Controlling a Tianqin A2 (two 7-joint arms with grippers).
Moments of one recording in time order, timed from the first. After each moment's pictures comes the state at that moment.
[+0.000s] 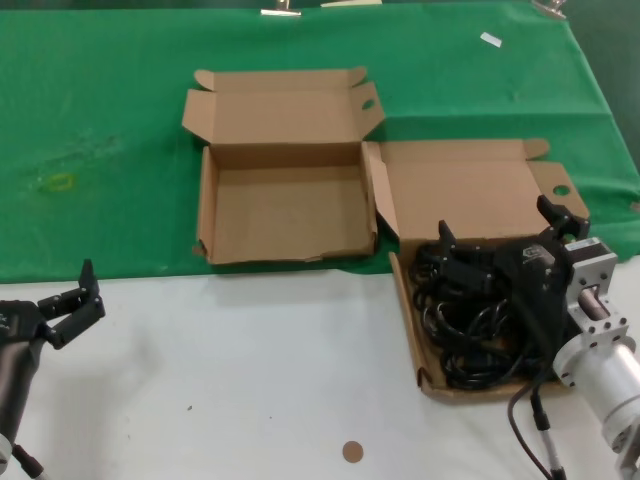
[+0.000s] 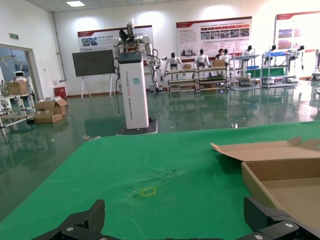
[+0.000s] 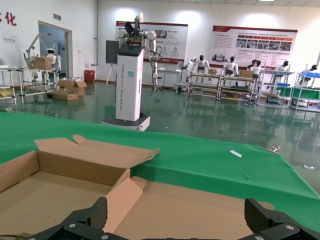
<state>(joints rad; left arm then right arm) 0.00 -0.30 1.60 -1.60 -1.80 0.00 0.00 0.05 0.29 -1.62 1.56 1.78 -0.03 -0.01</state>
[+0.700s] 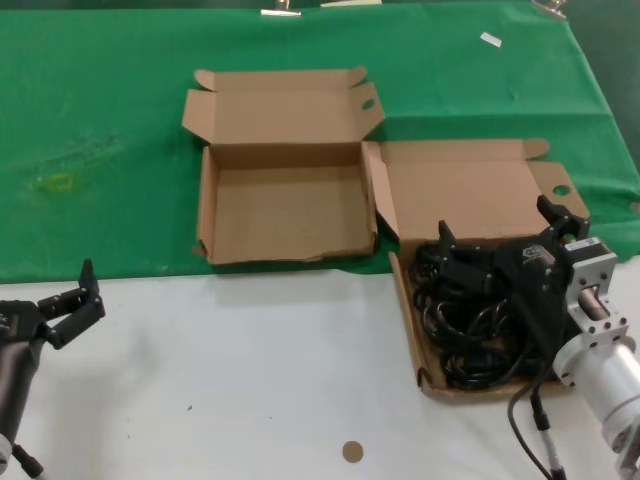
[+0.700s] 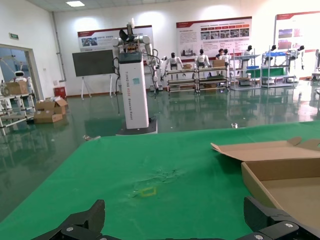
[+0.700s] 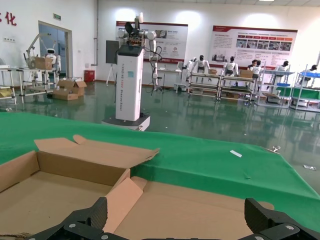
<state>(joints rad) 0.00 -0.30 1.60 -1.60 -1.80 0.00 0.00 0.05 0.29 -1.62 1.56 1.78 -0.03 -0.01</state>
